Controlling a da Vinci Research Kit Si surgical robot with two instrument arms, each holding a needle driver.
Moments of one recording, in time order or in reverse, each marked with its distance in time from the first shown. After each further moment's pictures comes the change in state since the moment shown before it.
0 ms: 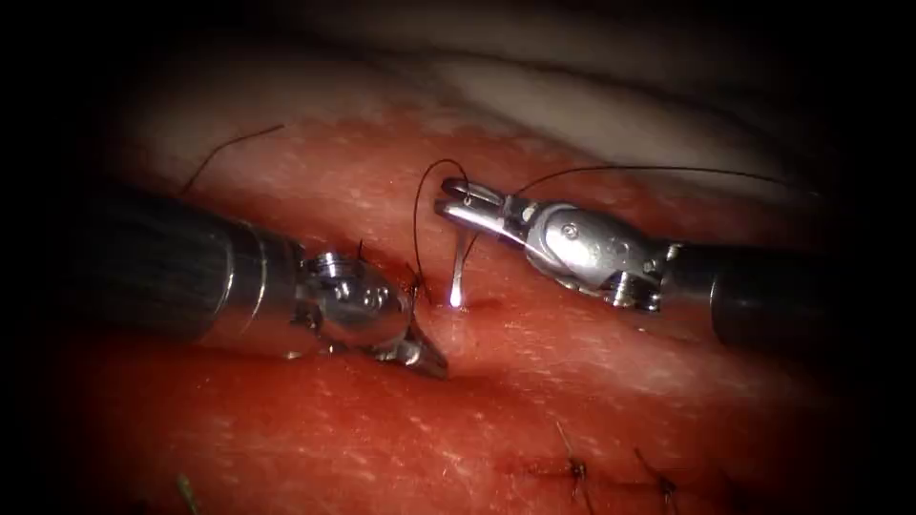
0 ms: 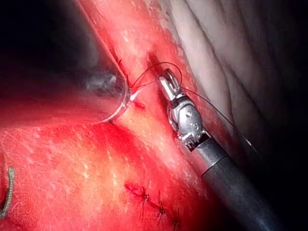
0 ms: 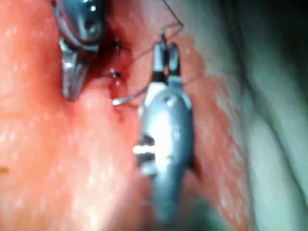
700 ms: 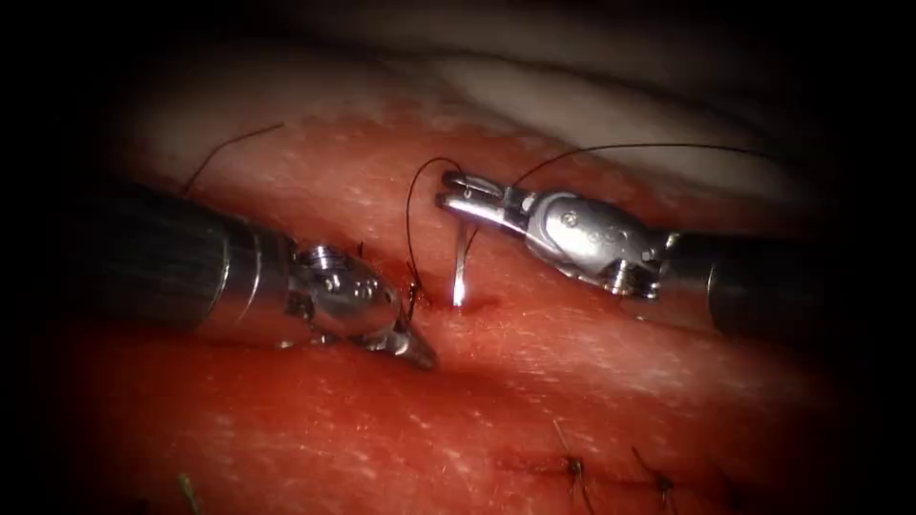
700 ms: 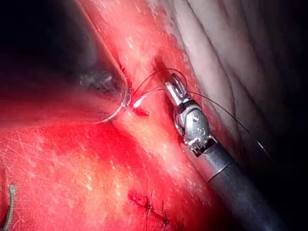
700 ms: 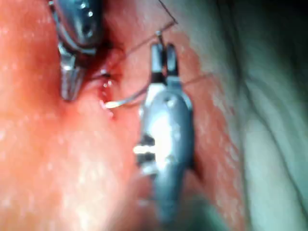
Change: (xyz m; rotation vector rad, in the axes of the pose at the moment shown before) right arm 0.000 0.000 0.000 0.082 0.013 -0.068; left arm -0.002 -0.002 0.001 -0.001 -0.006 -0.009
